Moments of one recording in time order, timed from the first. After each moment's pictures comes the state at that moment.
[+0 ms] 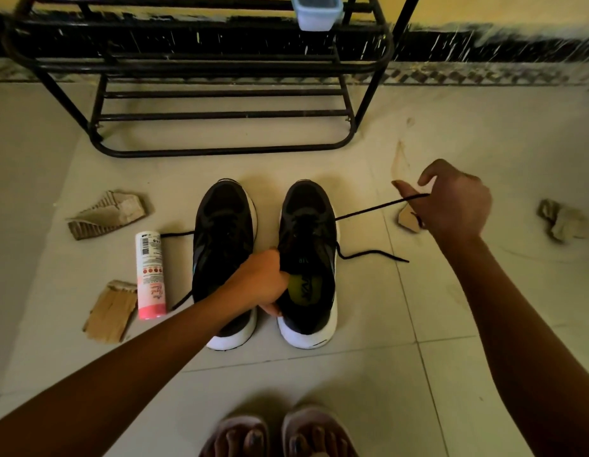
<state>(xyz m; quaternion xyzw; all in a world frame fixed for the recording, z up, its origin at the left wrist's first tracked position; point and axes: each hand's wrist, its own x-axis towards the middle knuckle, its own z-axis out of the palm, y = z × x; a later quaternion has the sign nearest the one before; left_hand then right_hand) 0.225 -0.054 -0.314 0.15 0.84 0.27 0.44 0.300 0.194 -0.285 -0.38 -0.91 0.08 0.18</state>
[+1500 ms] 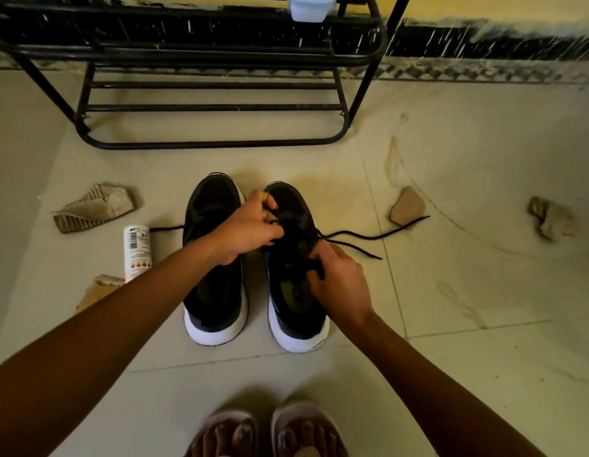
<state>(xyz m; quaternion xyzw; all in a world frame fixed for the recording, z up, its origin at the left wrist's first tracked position) 0.179 -0.038 -0.307 0.16 0.77 0.46 0.42 0.328 0.064 -0.348 -0.19 -0.94 0.27 0.08</state>
